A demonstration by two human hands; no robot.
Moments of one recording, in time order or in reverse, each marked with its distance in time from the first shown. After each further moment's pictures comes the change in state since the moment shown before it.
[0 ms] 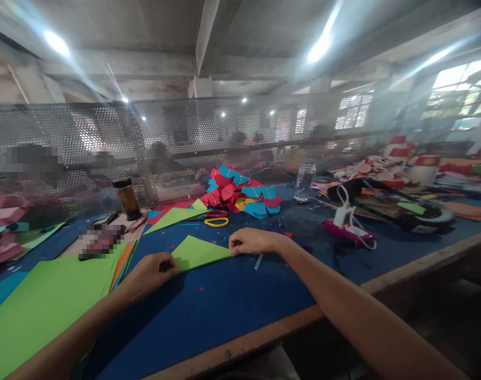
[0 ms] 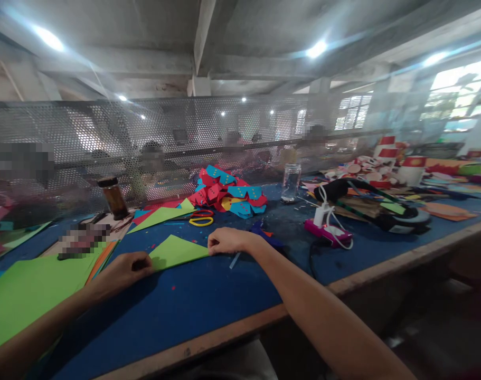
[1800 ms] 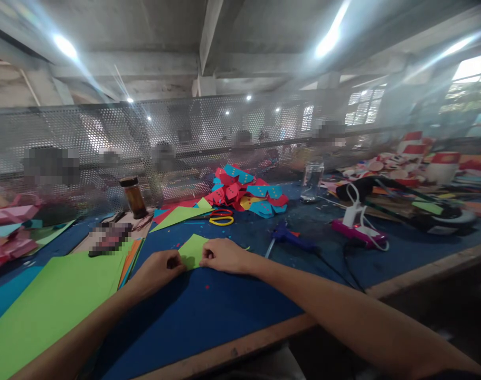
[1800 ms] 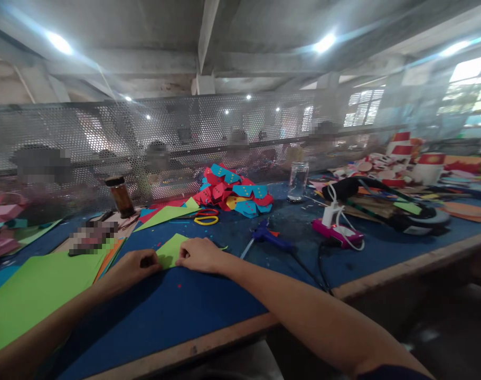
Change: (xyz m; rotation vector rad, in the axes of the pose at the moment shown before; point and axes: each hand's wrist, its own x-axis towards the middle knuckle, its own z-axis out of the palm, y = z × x) left_hand 0.005 -0.005 0.007 -0.004 0.051 -0.010; right_hand 0.039 -0.070 0.044 0.009 0.228 -0.042
